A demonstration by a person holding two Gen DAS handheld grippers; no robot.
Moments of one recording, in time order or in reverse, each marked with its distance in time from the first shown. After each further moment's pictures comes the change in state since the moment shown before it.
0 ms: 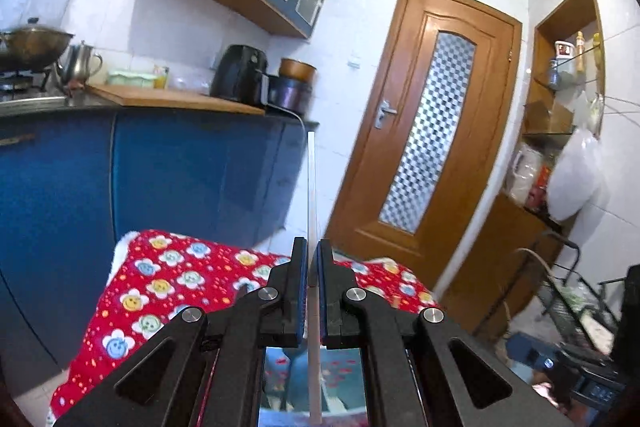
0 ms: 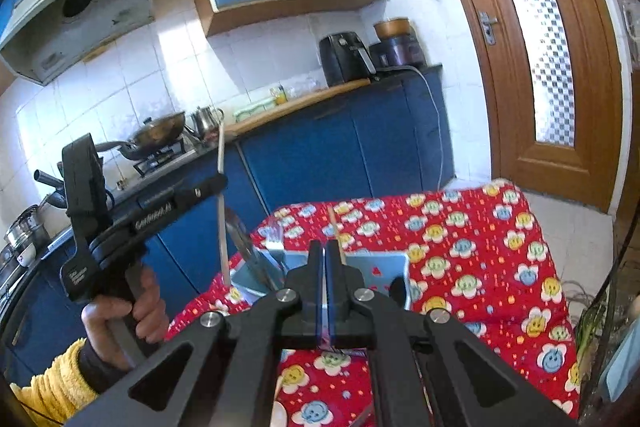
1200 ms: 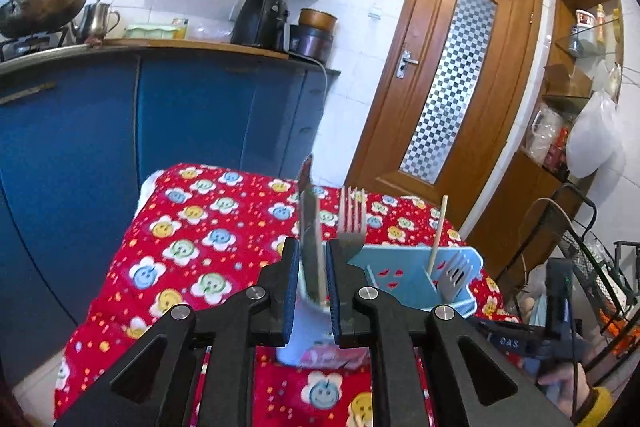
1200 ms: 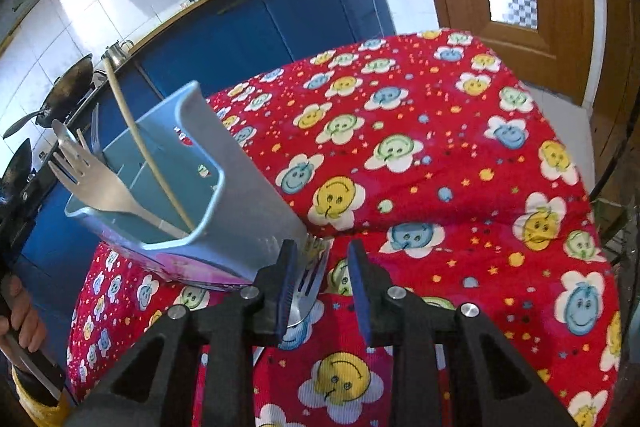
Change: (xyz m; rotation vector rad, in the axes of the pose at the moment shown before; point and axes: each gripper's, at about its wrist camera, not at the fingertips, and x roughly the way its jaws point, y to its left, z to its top) left arm -0.015 0.034 -0.049 -0.011 0.203 0.055; right arm 0.095 -0.108 -0.074 0.192 0.364 -0.135
